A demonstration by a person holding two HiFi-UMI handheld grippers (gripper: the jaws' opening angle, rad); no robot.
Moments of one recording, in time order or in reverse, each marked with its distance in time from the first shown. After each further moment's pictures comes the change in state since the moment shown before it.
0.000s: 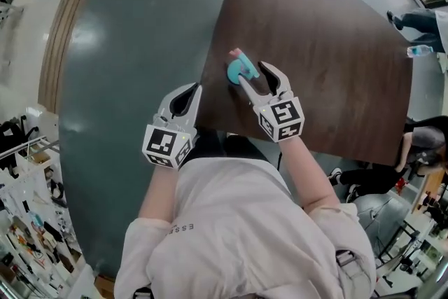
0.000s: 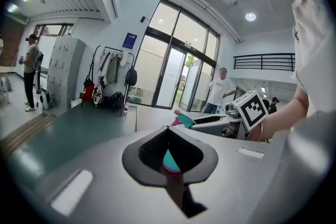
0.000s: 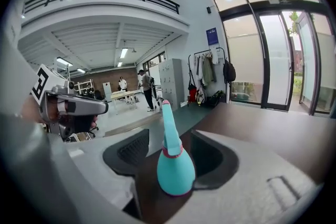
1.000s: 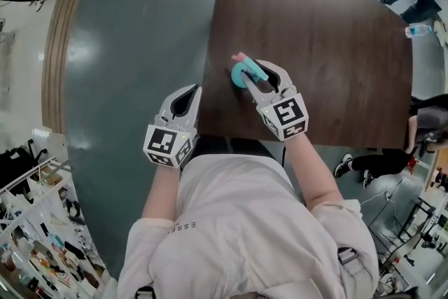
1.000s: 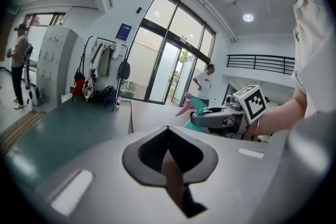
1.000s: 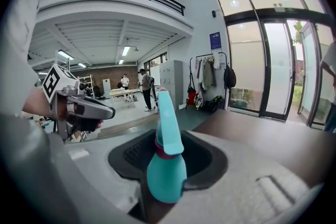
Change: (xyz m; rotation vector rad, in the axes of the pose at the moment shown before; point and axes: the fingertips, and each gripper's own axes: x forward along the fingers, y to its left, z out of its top) left arm 0.016 0.036 -0.008 -0.013 0.065 -0.101; right arm 0.022 0.005 0.017 -0.079 -0.018 -0.019
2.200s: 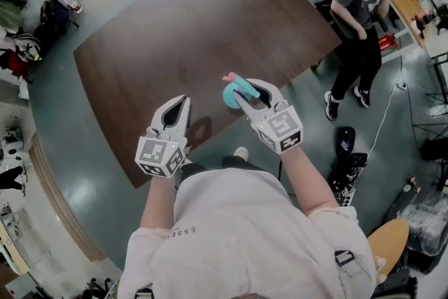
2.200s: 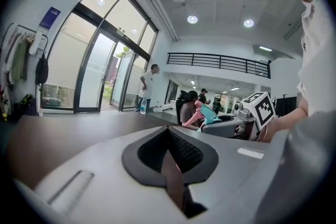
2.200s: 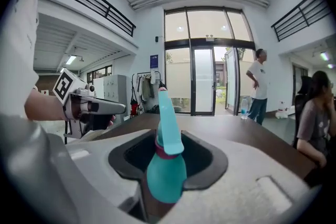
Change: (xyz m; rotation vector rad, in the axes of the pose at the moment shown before) left arm 0.132 -0.352 0.018 0.264 0.033 -0.642; right arm -0.375 -0.127 -0.088 0.228 -0.136 -0.638
